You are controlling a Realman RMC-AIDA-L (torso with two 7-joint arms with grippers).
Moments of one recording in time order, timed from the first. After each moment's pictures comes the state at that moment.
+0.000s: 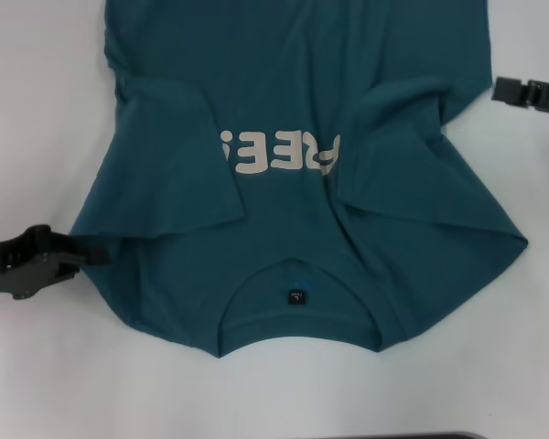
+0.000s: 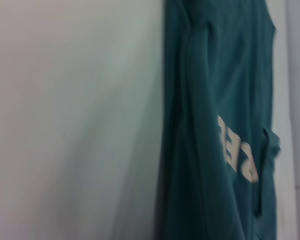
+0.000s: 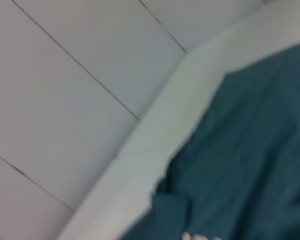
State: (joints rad) left arm -0.36 -2.10 -2.62 -0.83 -0.83 1.68 -2.49; right arm 0.41 1.98 -0.49 -0.76 -2.01 -1.68 2.02
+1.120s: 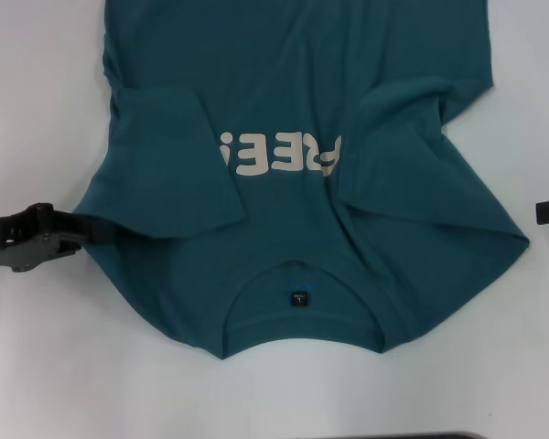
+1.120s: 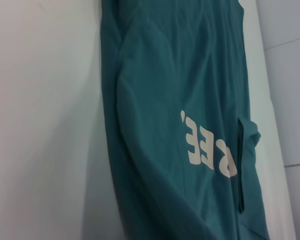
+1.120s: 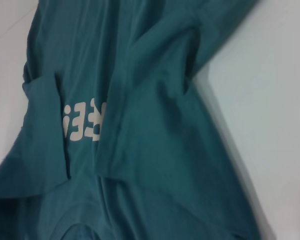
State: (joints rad) left arm -0.41 -2.08 -2.62 -0.84 -0.83 1.71 -2.45; right arm 0.47 1.87 -0.49 -0.73 -2.48 -1.74 2.38
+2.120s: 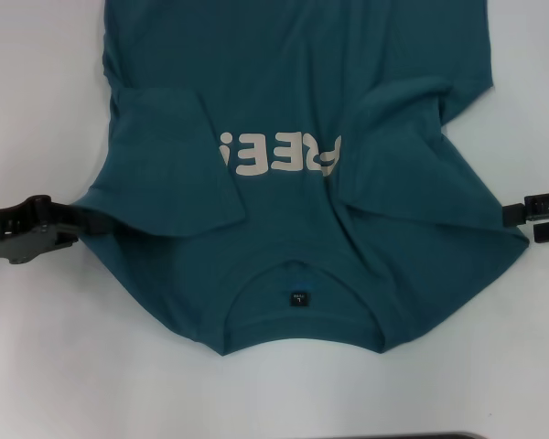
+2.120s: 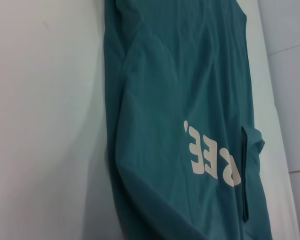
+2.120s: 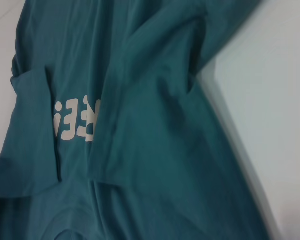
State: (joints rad) left arm -0.42 -2.08 -2.62 -0.85 -0.82 1.69 -2.45; right arm 0.50 1.90 -0.54 -0.69 -2.48 -1.65 2.39
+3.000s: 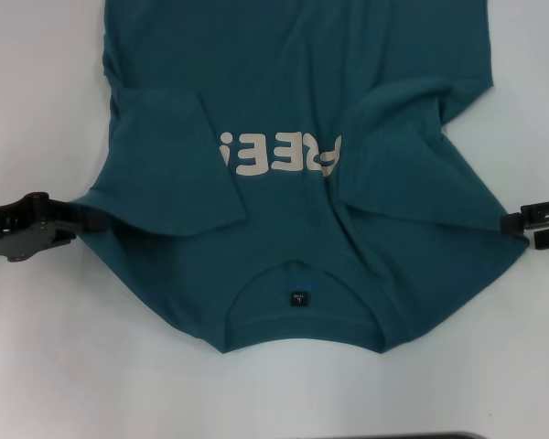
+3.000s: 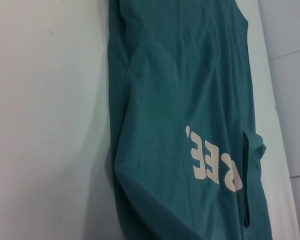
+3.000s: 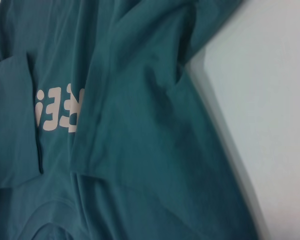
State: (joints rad) left arm -0.42 -2.08 -2.62 -0.84 -0.83 1.68 -2.45; right arm 0.50 1.91 -0.58 -0.69 -2.50 -1.62 2.40
